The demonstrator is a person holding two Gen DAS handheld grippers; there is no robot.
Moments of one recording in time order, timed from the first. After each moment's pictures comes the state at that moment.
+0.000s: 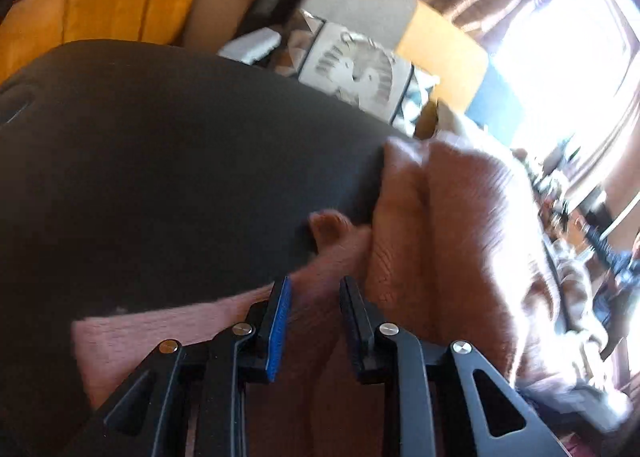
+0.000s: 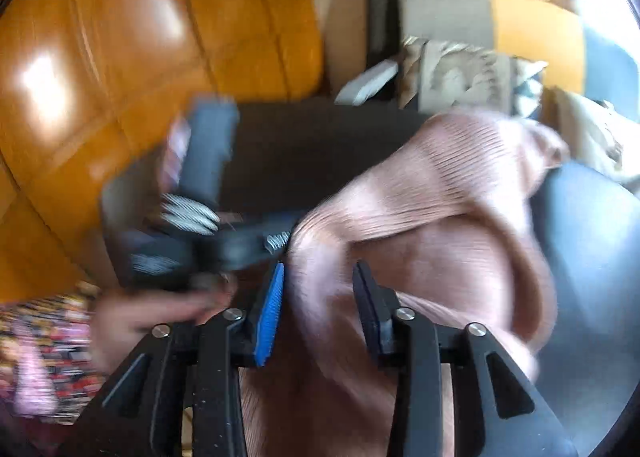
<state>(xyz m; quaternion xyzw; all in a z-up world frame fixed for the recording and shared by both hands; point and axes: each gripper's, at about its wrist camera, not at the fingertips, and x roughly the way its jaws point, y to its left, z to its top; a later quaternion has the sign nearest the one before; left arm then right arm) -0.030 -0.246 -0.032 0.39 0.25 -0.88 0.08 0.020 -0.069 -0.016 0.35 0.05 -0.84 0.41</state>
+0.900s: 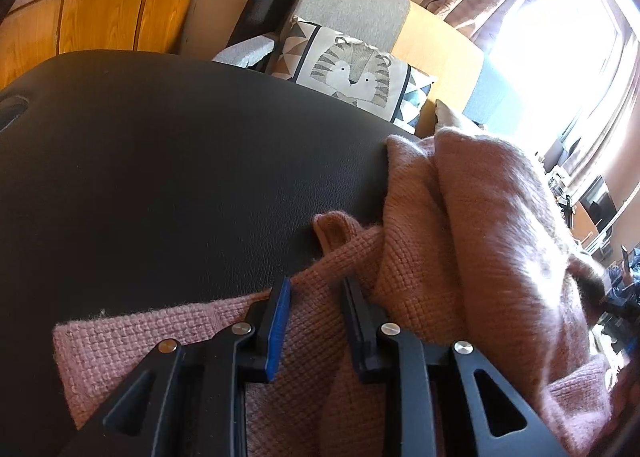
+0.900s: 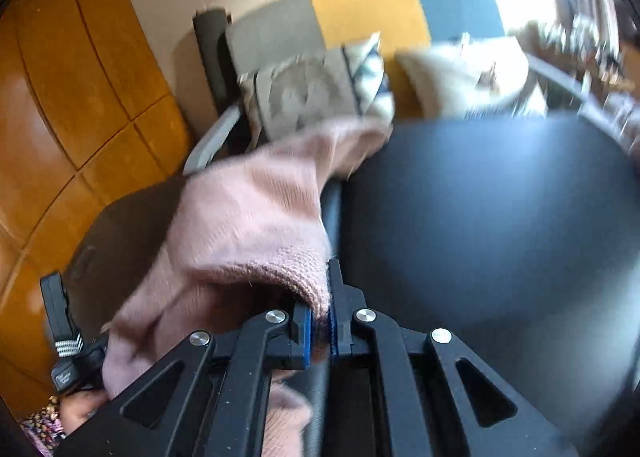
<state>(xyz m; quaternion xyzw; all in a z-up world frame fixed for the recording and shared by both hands) -0.024 -0.243 -0.045 0.37 0.24 -0.90 0.08 -0.075 0.059 -0.029 0.36 -0.07 -0.90 0.21</state>
